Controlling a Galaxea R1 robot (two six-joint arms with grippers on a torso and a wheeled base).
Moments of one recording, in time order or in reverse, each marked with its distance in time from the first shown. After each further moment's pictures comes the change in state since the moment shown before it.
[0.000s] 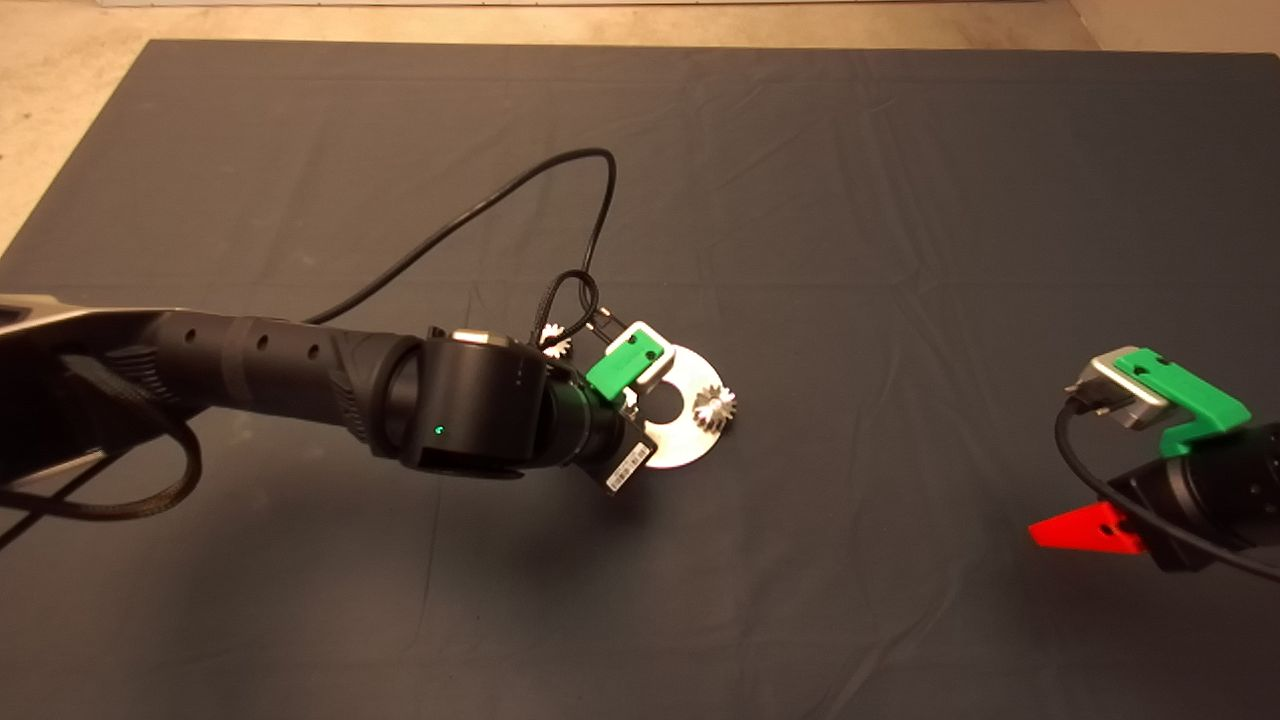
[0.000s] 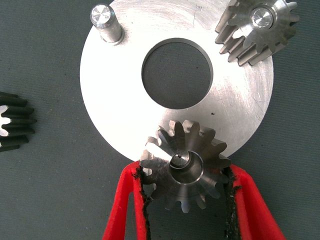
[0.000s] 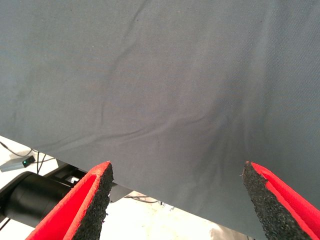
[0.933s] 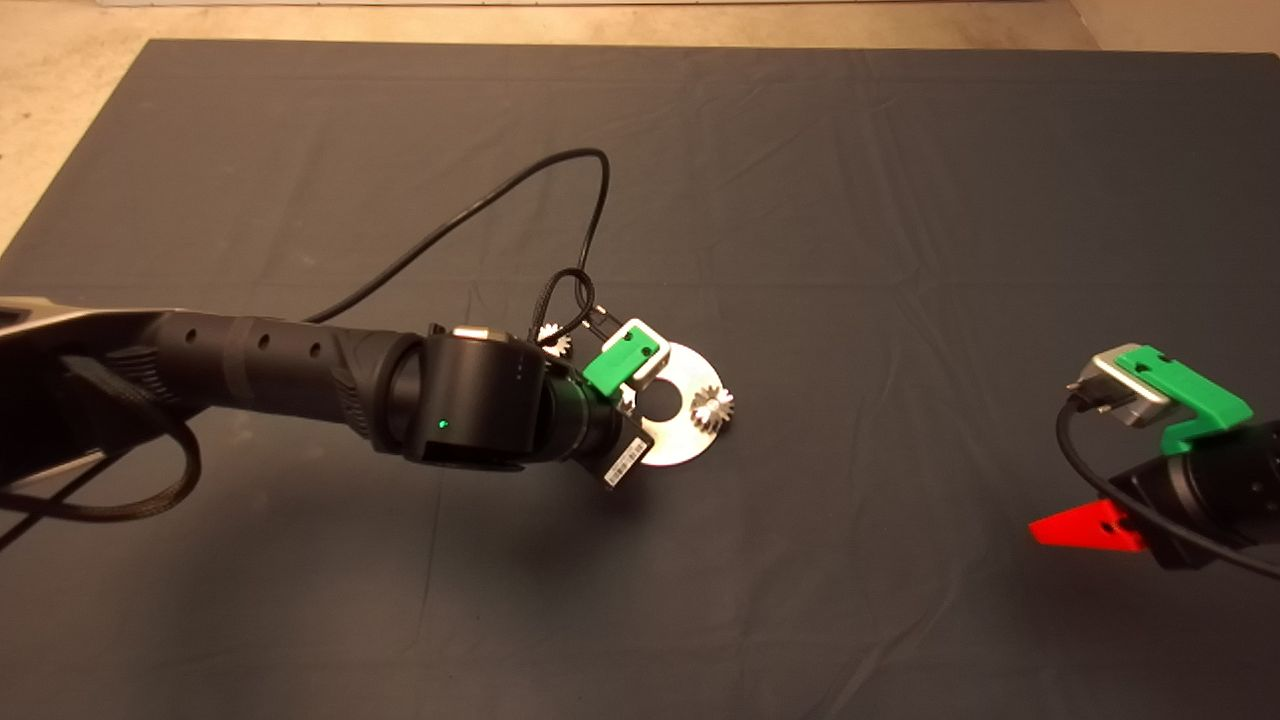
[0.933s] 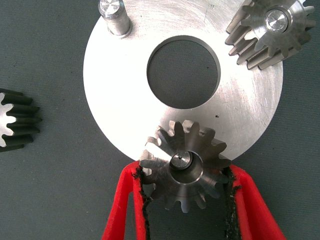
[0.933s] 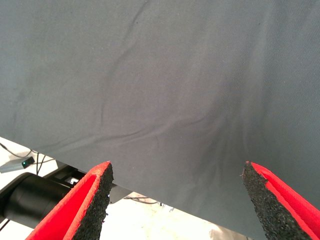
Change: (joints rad) left arm 0.003 -0.003 -0.014 0.001 -0.004 0.000; right arm 0.005 0.000 0.000 0.000 0.000 0.000
